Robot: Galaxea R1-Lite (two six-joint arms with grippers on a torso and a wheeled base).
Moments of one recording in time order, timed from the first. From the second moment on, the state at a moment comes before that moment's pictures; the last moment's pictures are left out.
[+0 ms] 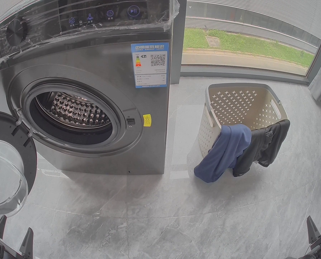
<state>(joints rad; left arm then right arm) 0.00 0.02 -0.02 0.00 0.02 -0.04 0.00 0.02 -0.02 0.00 0.00 0.00</state>
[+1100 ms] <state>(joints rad) 0.00 0.02 -0.02 0.00 0.01 -0.04 0.00 0.02 -0.02 0.00 0.00 0.00</state>
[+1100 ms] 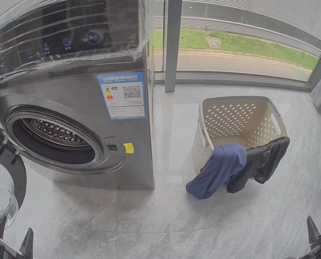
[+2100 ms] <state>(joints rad) 0.00 0.02 -0.02 0.00 0.02 -0.04 0.00 0.02 -0.02 0.00 0.00 0.00</state>
